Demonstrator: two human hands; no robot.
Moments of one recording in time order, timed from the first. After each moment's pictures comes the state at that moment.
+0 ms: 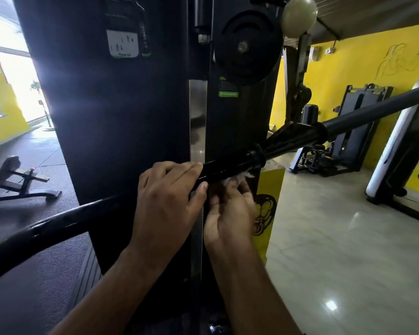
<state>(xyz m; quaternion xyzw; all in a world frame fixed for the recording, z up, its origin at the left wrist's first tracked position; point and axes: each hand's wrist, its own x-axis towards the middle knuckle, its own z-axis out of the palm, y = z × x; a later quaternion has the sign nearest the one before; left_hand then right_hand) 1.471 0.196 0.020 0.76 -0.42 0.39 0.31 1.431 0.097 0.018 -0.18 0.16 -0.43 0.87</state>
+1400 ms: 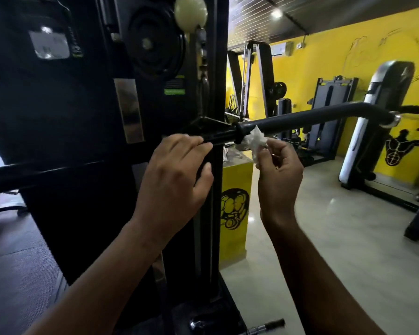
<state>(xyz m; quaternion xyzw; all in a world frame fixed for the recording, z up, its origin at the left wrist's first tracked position) 1.392 0.105 0.049 0.69 -0.52 0.40 0.31 1.305 -0.046 0.028 -0.60 0.18 -0.63 0.46</state>
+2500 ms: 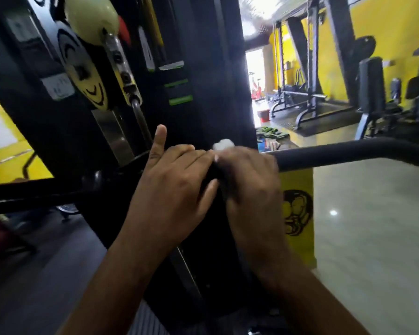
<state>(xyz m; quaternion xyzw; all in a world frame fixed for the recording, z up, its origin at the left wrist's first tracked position) 1.394 -0.008 0.078 0.78 -0.47 0.42 0.04 1.342 -0.137 0.023 -0.75 0.03 -0.61 0.24</state>
